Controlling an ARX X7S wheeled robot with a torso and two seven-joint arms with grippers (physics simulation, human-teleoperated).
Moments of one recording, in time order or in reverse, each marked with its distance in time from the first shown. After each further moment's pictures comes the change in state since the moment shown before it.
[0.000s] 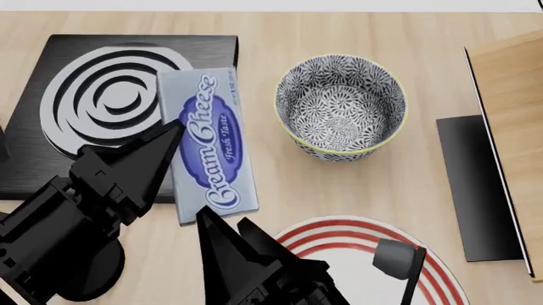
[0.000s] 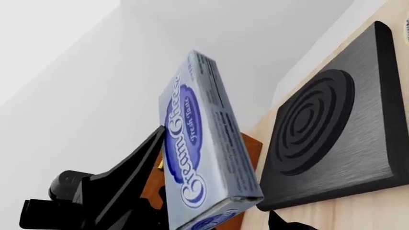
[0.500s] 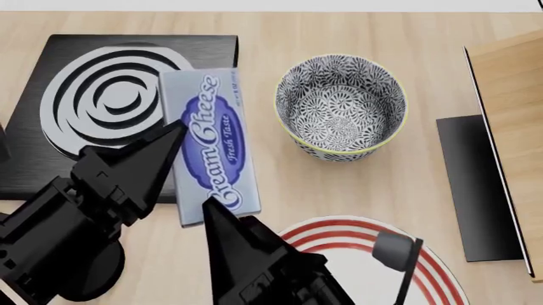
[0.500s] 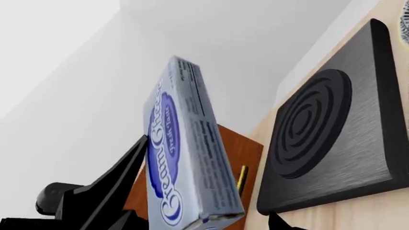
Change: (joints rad) left arm -0.003 -0.003 0.009 0.011 -0.002 0.003 -0.008; right arm 0.031 -0.016 -0.010 0.071 0.013 -0.007 -0.032
